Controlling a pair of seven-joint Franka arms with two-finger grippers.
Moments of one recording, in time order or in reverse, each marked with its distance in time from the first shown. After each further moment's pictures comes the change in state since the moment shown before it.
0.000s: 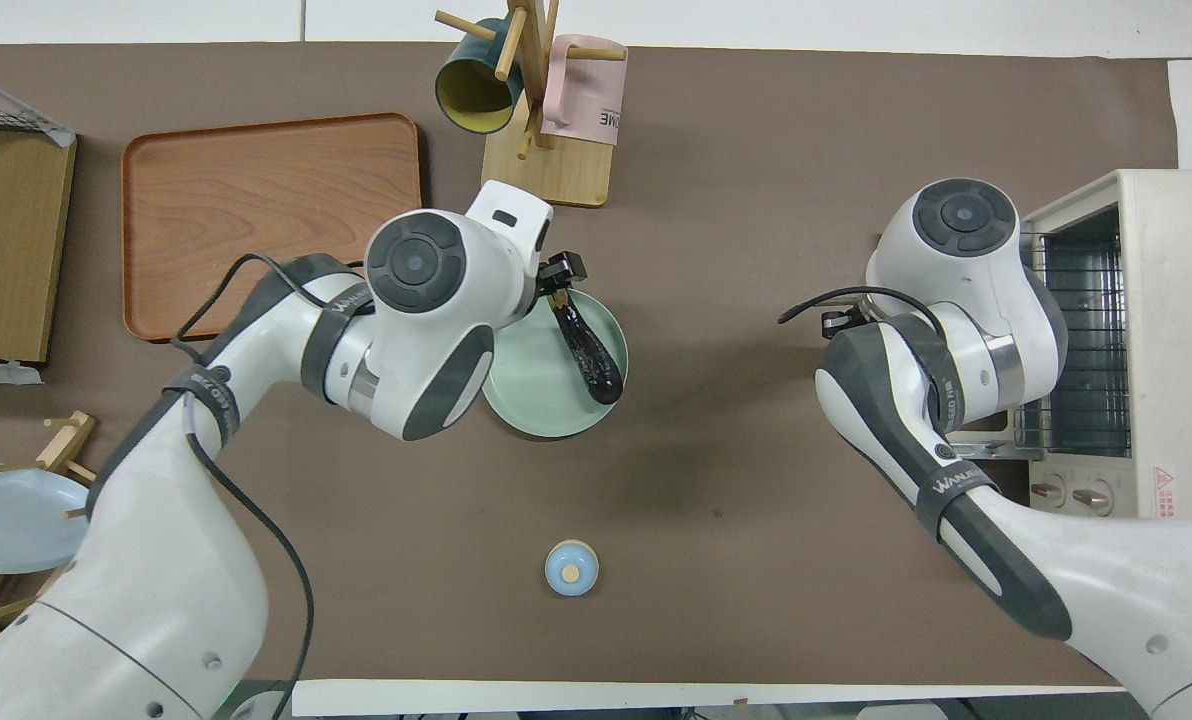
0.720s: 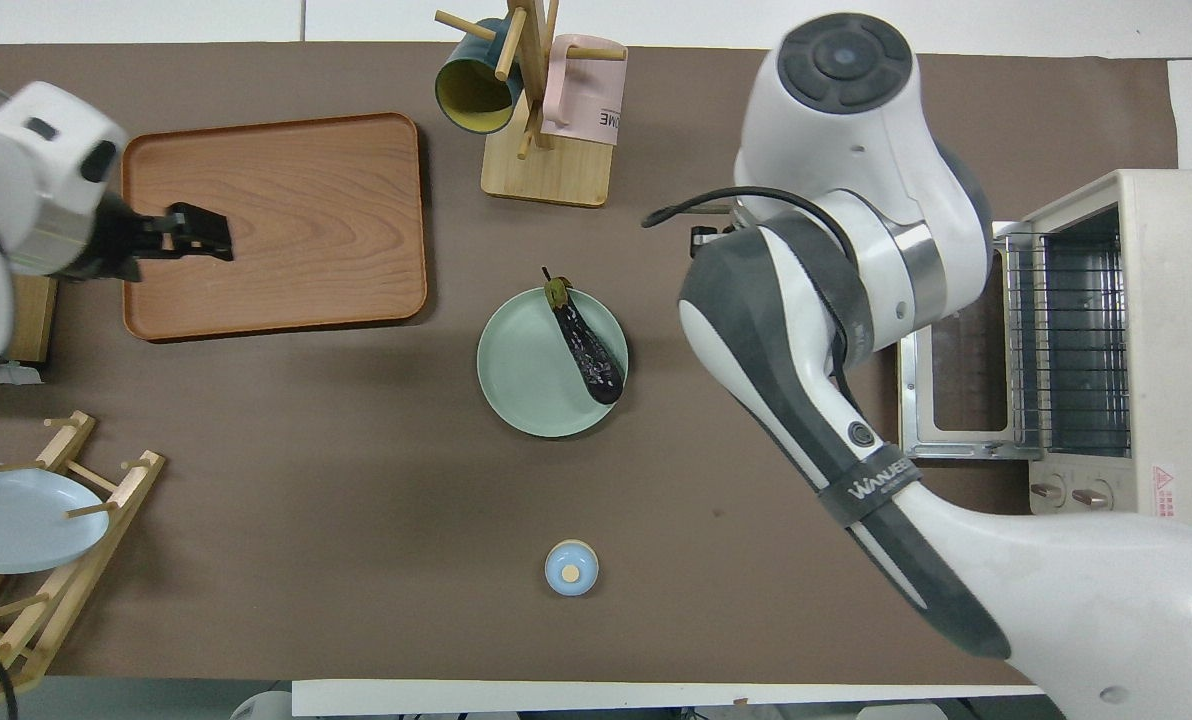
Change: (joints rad) left arm 0.444 -0.327 0.004 -0.087 0.002 -0.337 0.517; right arm 0.173 0.084 0.002 0.415 0.137 -0.284 0.161
